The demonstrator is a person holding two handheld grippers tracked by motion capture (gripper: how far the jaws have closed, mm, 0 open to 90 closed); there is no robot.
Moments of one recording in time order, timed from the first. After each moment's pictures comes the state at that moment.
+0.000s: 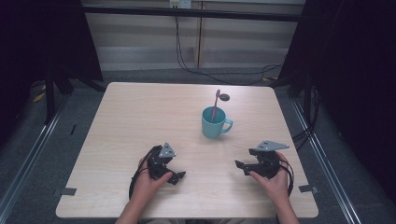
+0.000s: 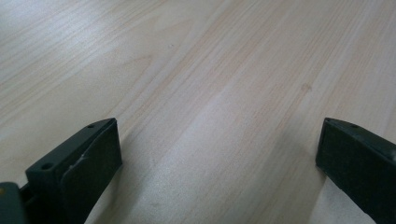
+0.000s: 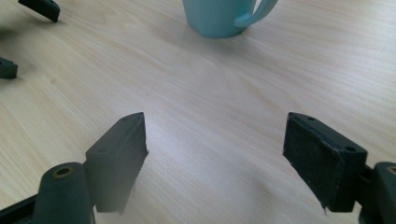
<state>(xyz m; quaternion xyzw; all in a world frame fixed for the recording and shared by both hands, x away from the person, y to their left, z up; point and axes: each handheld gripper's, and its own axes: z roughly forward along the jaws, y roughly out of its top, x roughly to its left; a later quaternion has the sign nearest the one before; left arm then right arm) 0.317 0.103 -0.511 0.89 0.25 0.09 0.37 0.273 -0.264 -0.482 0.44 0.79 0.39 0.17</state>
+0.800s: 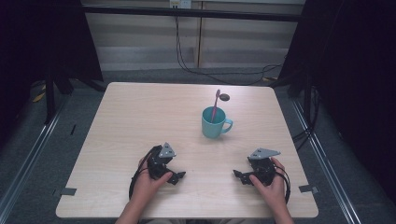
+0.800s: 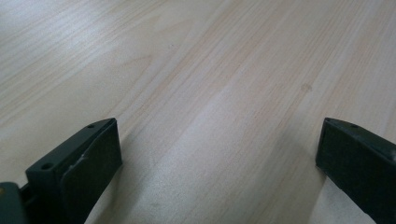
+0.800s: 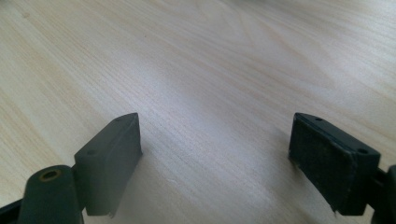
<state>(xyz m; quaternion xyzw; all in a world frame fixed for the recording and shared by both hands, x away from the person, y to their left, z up) 0.317 0.103 -0.512 0.89 0.25 0.09 0.37 0.265 -0.256 -0.508 0.43 0.82 0.34 0.17</state>
